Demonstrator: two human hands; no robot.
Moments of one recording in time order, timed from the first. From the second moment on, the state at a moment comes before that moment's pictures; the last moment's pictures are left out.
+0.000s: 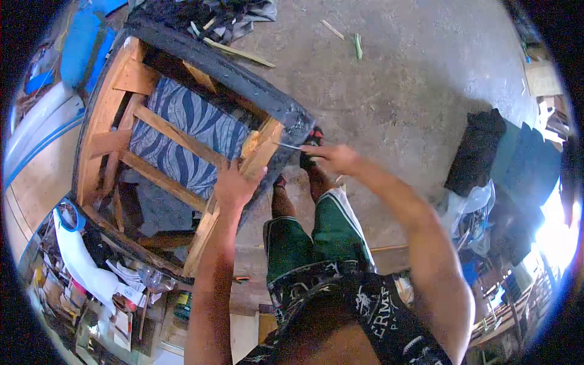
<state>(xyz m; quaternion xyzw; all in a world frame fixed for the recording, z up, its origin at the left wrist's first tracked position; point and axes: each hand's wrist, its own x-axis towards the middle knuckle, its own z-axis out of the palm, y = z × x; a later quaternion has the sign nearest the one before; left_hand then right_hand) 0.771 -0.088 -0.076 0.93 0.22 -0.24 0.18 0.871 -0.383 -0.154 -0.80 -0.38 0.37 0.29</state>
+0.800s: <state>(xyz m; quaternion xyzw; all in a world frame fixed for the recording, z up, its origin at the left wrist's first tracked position) 0.772 -0.081 -0.077 0.90 0.23 -0.29 0.21 0.841 -0.415 -0.080 -0.82 -0.13 0.46 0.31</state>
